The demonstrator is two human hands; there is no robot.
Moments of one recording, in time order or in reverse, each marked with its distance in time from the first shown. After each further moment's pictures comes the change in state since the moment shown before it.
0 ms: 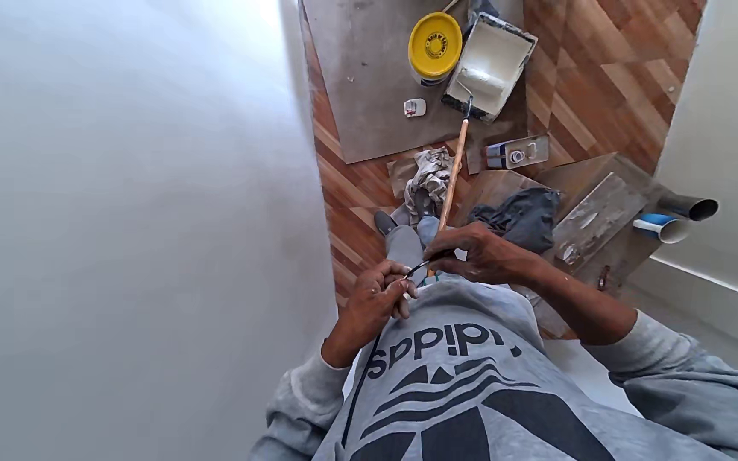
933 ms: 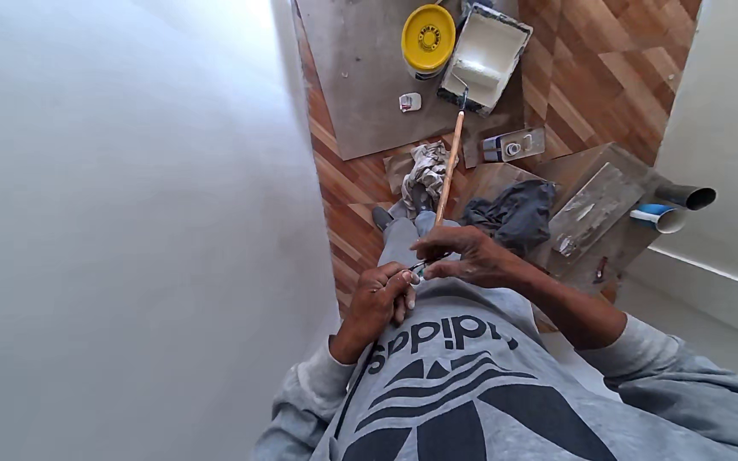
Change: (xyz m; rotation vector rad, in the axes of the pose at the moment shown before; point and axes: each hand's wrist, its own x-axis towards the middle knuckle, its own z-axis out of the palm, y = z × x) left_hand -0.002 -0.013 0.023 -0.067 -0.025 0.151; right_hand -0.021 -0.004 0.016 0.204 0.098 0.067
